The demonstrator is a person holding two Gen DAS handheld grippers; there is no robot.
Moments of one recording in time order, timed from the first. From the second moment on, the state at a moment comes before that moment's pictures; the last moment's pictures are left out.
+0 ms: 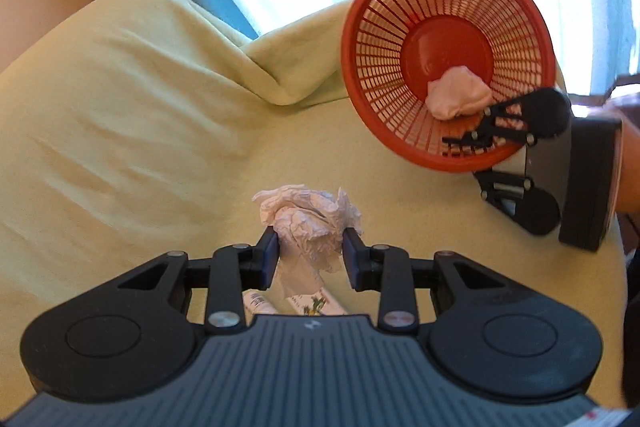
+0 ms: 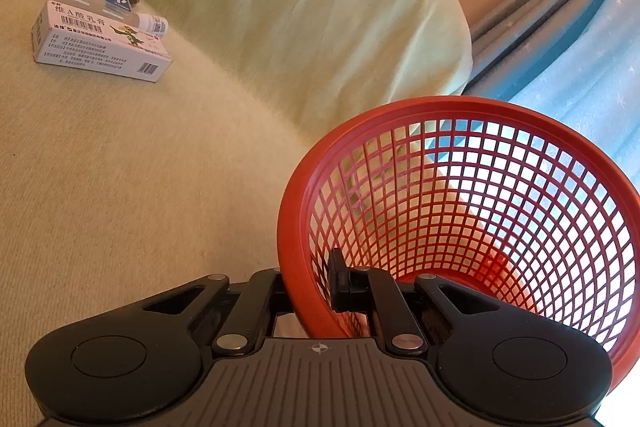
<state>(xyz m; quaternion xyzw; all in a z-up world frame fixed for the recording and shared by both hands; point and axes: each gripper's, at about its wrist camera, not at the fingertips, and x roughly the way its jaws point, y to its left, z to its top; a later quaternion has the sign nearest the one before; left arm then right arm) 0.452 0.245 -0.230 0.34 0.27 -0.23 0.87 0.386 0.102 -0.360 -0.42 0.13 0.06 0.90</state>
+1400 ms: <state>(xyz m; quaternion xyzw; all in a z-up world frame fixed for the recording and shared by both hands) 0.542 0.133 -0.237 0.14 0.26 -0.31 0.90 0.397 0.107 -0.348 -0.39 0.14 0.05 0.91</state>
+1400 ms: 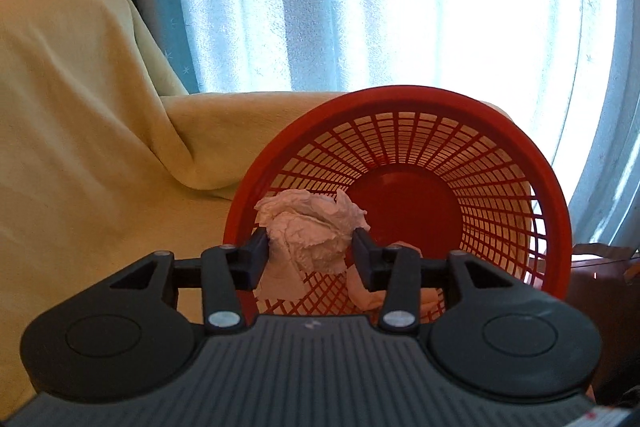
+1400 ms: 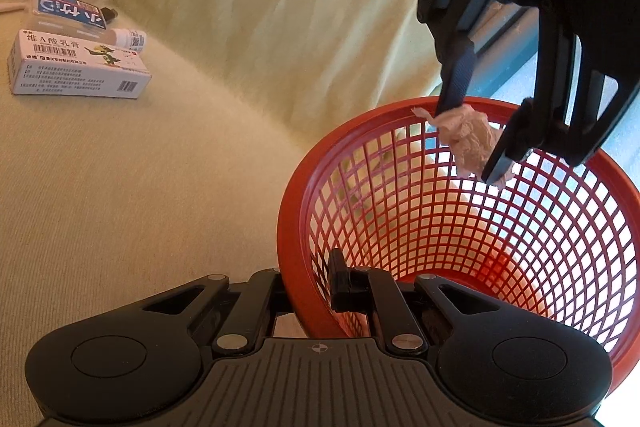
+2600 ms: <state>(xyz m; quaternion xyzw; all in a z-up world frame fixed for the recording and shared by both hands) 0.507 0.250 -0.237 0.05 0.26 -0.24 0.93 0.373 0.119 -0.338 -0.46 0.12 0.02 0.88</state>
